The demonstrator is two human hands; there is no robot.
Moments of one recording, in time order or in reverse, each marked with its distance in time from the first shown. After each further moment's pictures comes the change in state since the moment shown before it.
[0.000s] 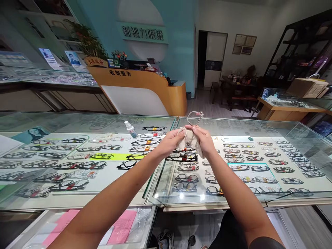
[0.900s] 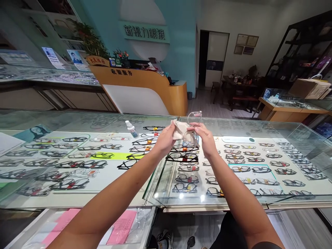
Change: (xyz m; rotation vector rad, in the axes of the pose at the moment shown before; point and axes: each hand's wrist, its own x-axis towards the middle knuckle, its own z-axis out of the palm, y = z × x) left_hand 0.012 -0.013 -0.008 -0.192 0.400 -0.006; right_hand 0.001 0.000 -0.003 -0.122 0.029 -0.126
